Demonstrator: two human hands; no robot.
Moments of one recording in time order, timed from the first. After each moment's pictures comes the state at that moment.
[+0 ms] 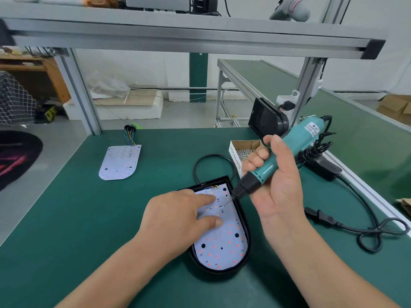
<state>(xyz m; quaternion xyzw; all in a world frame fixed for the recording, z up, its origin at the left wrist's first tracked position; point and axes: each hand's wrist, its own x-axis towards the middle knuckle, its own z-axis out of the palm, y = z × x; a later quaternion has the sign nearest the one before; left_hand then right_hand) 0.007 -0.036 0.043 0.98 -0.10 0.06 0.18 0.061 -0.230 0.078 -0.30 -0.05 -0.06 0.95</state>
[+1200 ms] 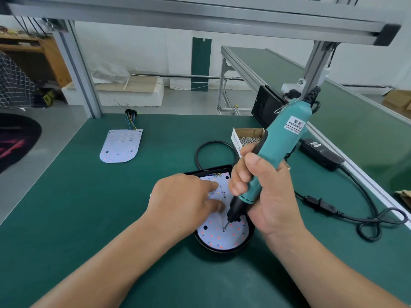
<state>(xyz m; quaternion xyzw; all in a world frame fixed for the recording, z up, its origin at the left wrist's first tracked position) 0.011 -0.050 0.046 0.99 -0.11 0.06 0.09 0.019 -0.220 0.060 -0.47 -0.17 0.01 0.87</state>
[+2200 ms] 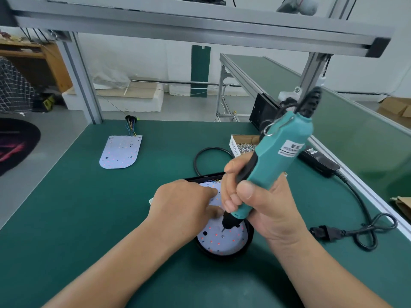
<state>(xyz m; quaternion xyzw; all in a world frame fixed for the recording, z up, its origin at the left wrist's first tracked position) 0.015 -0.055 0.041 0.99 -0.11 0.10 0.01 0.017 -0.226 0.065 -0.51 -0.35 0.04 0.79</state>
